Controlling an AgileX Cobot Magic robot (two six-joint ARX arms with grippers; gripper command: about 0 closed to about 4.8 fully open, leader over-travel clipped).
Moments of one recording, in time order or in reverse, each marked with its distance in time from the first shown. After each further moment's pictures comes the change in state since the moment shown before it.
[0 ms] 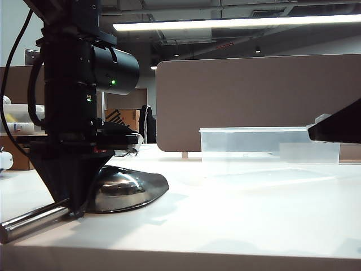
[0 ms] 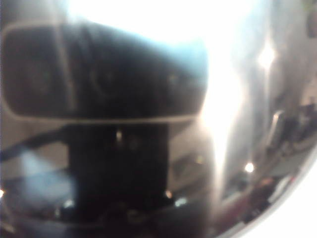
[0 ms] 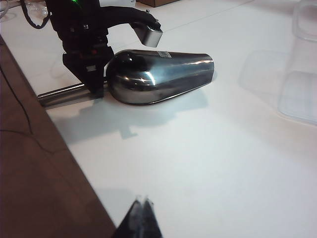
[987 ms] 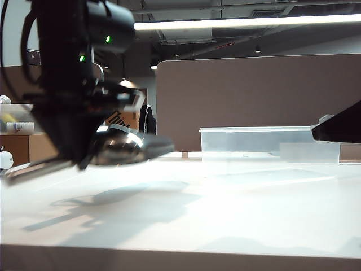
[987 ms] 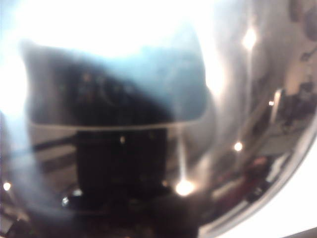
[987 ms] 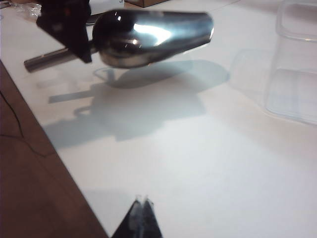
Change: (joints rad) left arm -0.007 -0.143 0.079 -0.063 -0.126 0.118; right arm -0.034 0.000 0.000 0.000 0.000 0.000
